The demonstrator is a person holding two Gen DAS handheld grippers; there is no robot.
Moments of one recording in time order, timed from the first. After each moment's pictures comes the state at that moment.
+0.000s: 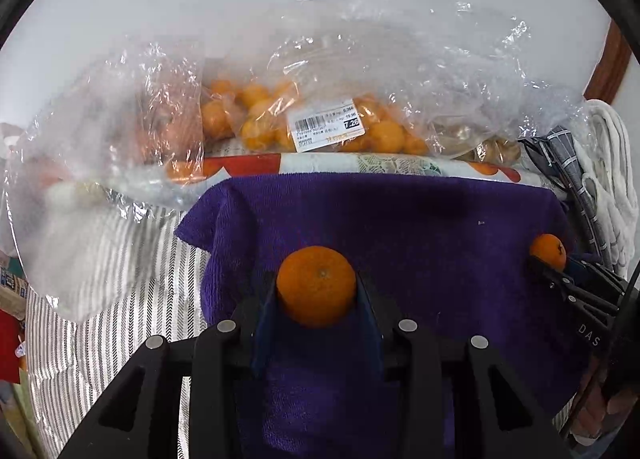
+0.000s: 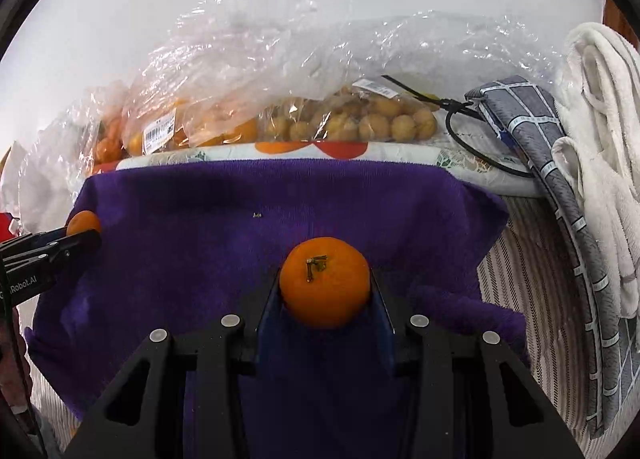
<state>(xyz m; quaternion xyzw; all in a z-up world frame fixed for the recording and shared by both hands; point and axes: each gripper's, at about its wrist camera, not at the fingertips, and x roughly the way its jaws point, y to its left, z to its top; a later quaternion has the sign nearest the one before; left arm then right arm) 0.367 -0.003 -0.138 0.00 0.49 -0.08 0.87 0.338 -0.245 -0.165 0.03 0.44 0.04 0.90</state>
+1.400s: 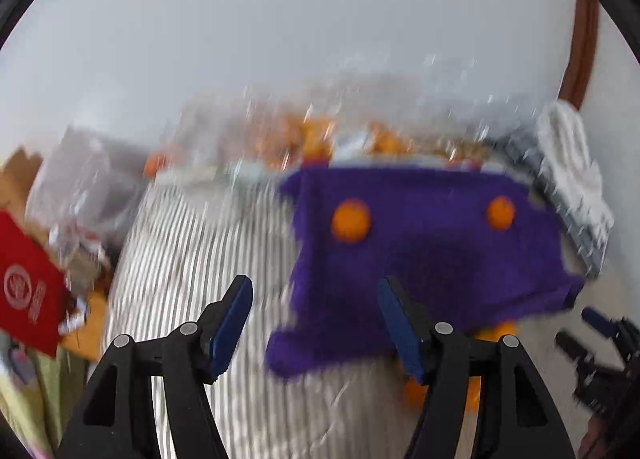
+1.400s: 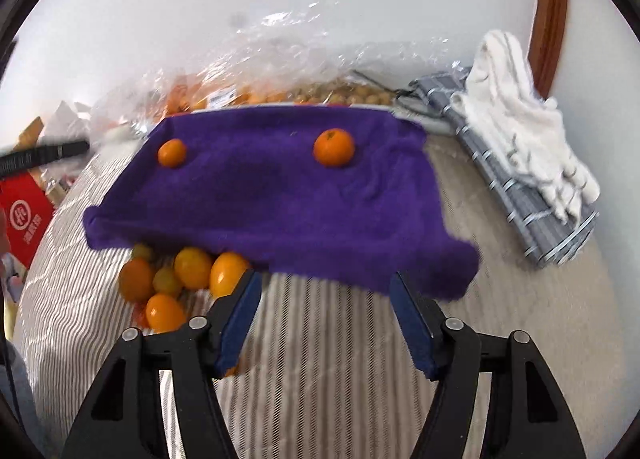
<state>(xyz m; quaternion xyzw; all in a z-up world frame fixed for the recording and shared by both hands) 0.233 0.042 -0.075 0.02 0.44 -0.04 0.90 0.149 -0.239 -0.130 0.02 0.41 0.03 0.91</state>
